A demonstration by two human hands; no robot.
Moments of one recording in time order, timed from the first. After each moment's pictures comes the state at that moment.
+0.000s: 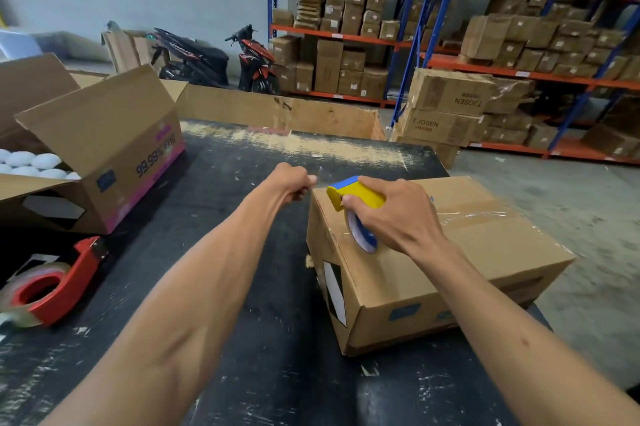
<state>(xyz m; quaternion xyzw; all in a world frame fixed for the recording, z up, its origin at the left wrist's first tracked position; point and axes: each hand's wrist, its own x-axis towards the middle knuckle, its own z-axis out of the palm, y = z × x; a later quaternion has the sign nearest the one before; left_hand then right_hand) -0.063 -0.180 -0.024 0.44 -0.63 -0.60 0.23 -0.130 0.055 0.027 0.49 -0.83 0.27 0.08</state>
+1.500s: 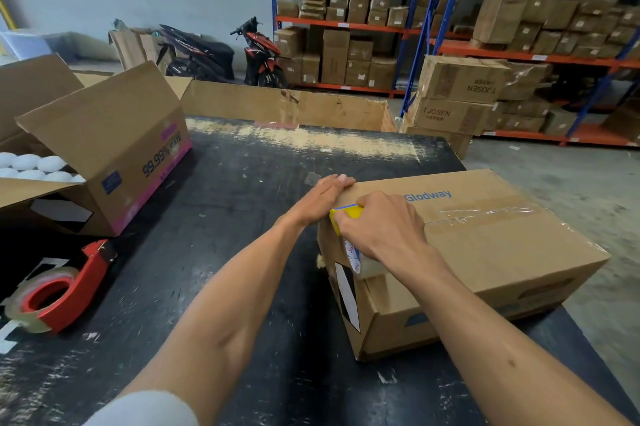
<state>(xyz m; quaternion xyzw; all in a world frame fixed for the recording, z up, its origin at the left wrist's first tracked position) -0.080 -0.173 -0.084 0.22 -0.82 -0.49 0.18 -0.088 0.028 0.025 0.41 -0.89 0.19 -0.02</state>
